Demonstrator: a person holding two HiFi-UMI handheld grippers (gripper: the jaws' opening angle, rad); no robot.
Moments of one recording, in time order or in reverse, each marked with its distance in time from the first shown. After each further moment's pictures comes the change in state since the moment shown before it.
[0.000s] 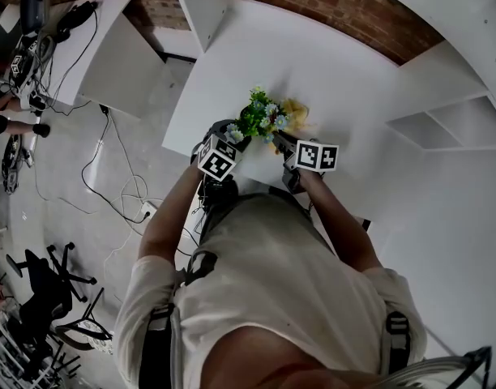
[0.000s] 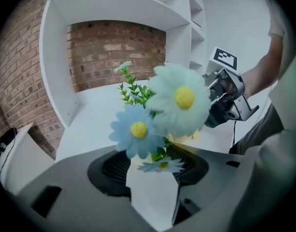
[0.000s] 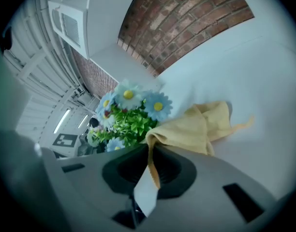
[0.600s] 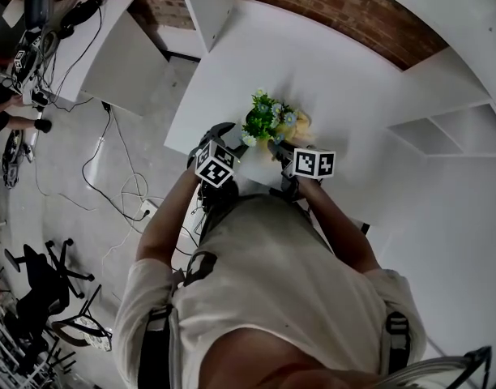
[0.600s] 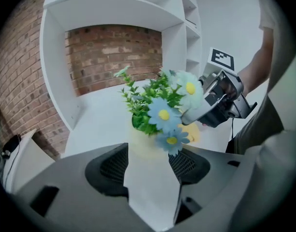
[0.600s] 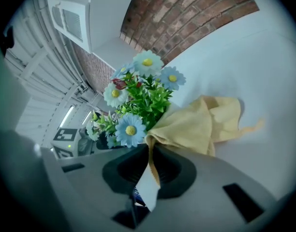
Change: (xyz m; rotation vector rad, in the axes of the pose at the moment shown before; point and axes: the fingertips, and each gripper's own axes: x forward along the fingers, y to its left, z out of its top) left arm -0.015 -0.001 -0.008 0.061 0.002 0.020; right arm 0.004 0.013 -0.024 -0.013 0.062 0.038
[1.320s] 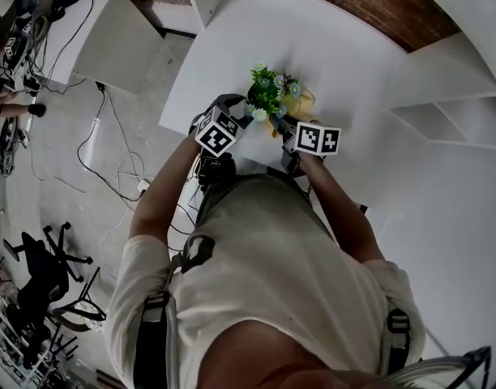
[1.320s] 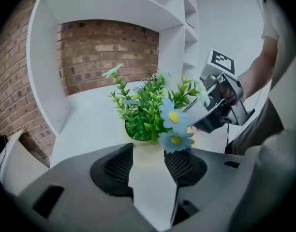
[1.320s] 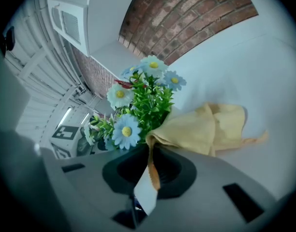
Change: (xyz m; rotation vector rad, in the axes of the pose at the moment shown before) left arm 0.017 -0.002 0.032 0.002 -0.015 -0.106; right arm -0.004 -0.001 0.025 0.001 -0.034 -0.030
